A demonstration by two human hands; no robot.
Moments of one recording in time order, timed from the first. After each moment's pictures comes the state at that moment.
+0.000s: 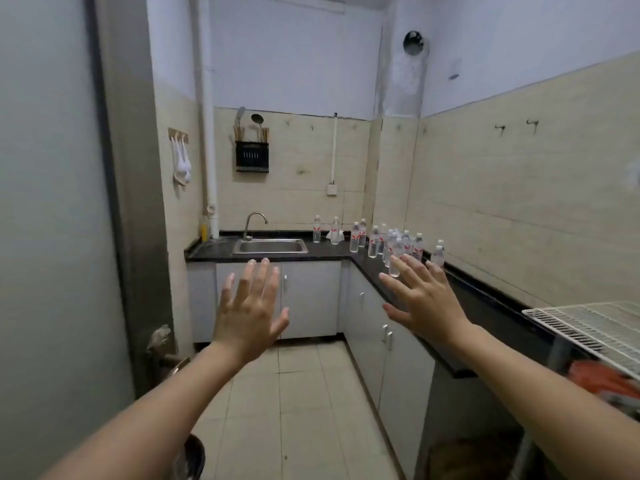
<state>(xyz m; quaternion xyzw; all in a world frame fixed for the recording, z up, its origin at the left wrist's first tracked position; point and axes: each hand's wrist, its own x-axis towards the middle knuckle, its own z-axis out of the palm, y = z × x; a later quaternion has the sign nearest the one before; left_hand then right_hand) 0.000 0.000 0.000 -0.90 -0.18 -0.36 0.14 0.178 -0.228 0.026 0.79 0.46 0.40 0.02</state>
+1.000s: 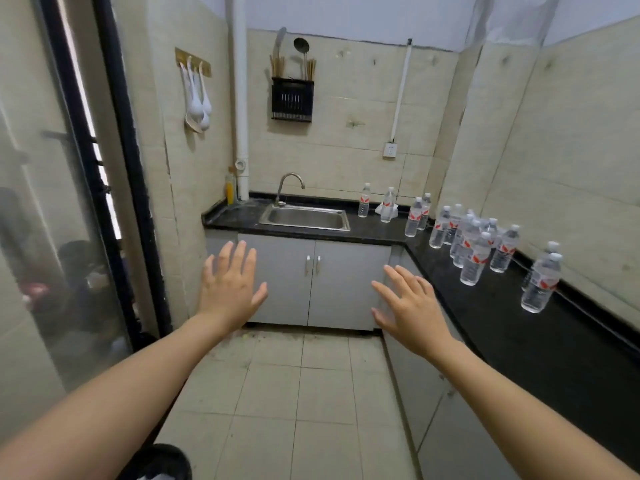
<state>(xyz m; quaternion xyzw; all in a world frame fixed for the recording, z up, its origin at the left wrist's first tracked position) 0.269 0.272 -0.052 -0.91 -0.34 -0.24 0.07 0.481 0.065 -0.066 0.77 0.53 0.36 -0.06</state>
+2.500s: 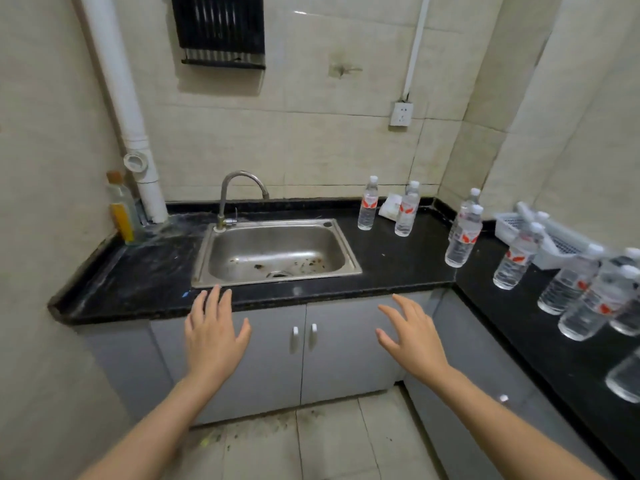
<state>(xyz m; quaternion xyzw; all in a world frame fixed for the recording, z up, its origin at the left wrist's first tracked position) 0.754 0.818 -0.151 -0.90 -0.36 -0.23 -0.13 0.917 0.575 -0.142 0.91 0.36 0.10 -0.17</state>
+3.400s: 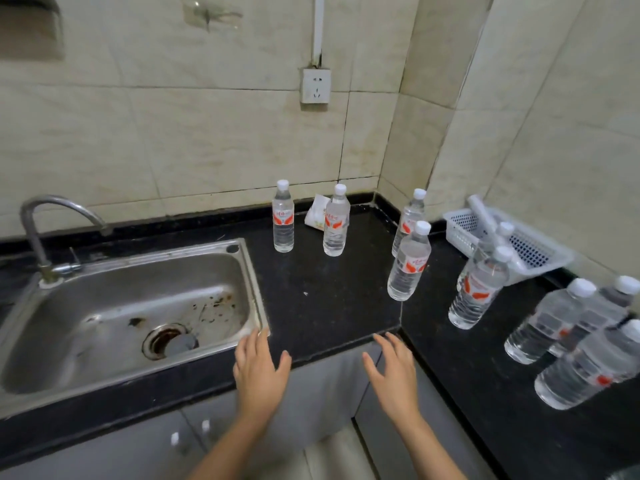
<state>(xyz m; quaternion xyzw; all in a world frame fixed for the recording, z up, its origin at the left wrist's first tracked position) 1.142 0.734 -0.228 -0.87 -0.33 -0.11 -0.34 1.214 0.553 -0.222 0.93 0.10 -0.03 -0.34</state>
